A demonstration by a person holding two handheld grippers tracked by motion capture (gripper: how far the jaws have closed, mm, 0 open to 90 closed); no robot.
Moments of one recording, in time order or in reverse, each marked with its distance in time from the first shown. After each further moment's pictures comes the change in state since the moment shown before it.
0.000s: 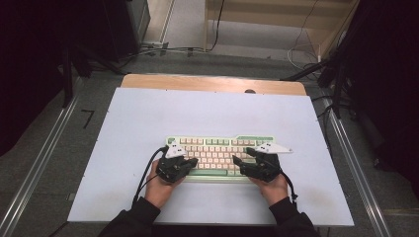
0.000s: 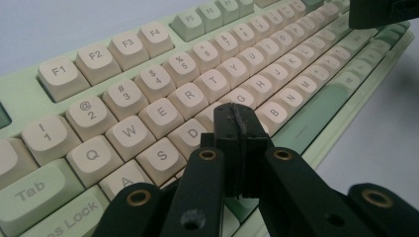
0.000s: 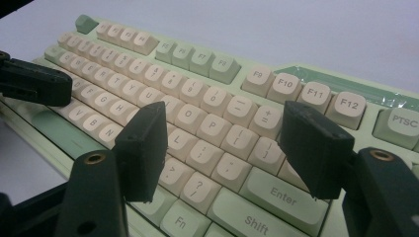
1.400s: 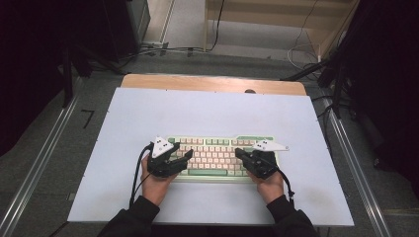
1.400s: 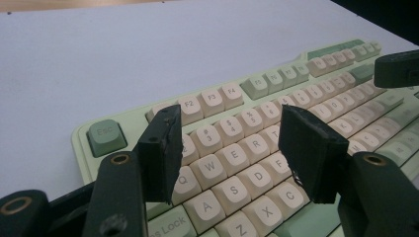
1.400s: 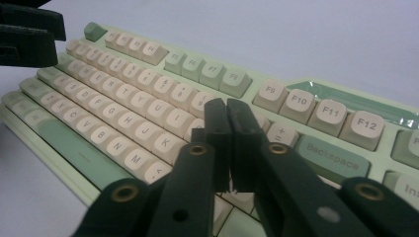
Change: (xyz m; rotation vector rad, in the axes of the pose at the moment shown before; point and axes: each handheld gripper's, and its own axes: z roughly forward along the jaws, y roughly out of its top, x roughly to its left) left arm 0.013 0.000 -0.018 -0.204 0.174 -0.086; right arm 0.005 0.007 0.008 -0.013 0.019 -0.019
